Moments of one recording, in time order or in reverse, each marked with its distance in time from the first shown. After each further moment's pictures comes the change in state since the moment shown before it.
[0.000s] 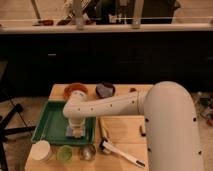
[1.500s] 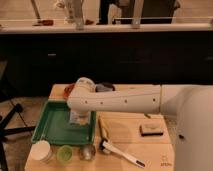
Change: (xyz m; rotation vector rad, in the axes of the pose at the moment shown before) arm 0.032 -0.024 -0.114 0.197 0.010 0.016
